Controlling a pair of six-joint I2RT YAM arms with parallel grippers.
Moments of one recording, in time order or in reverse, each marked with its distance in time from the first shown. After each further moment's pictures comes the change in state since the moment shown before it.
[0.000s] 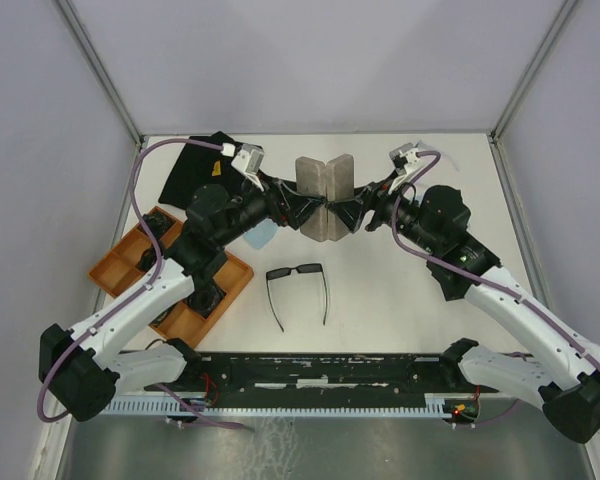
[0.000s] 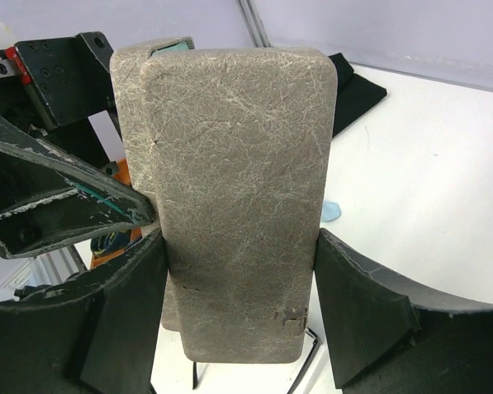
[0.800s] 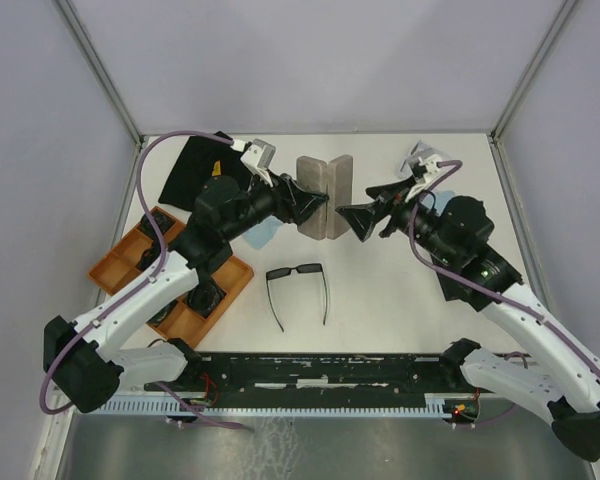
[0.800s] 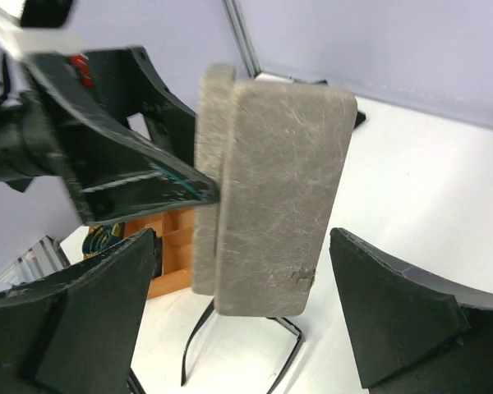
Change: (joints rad) left arm -0.027 0.048 0.080 -0.111 -0.032 0.047; right arm 0.000 -0.084 -0.001 -0.064 0.031 -0.051
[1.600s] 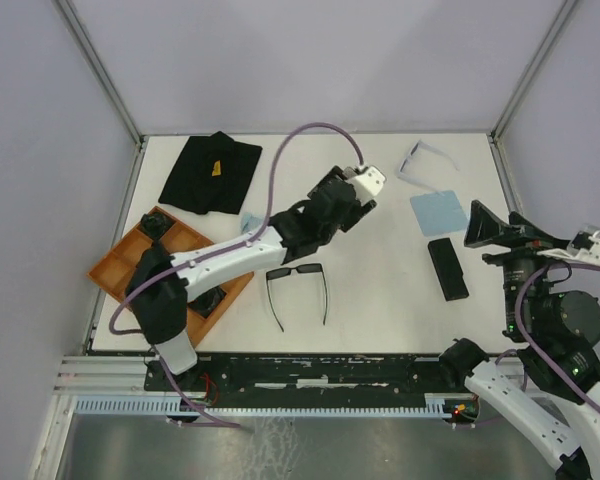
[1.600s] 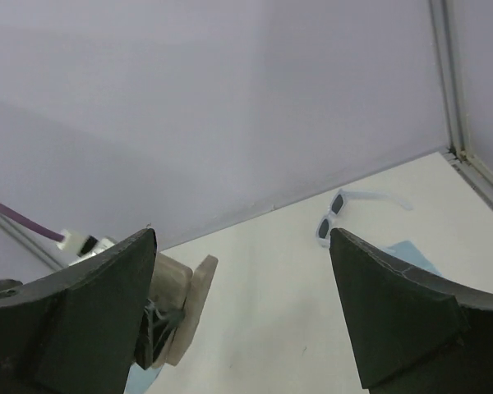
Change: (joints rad) left arm -0.289 0.497 0.381 -0.278 -0.680 0.644; right arm 0.000 -0.580 -0.066 -0.225 0.831 -0.020
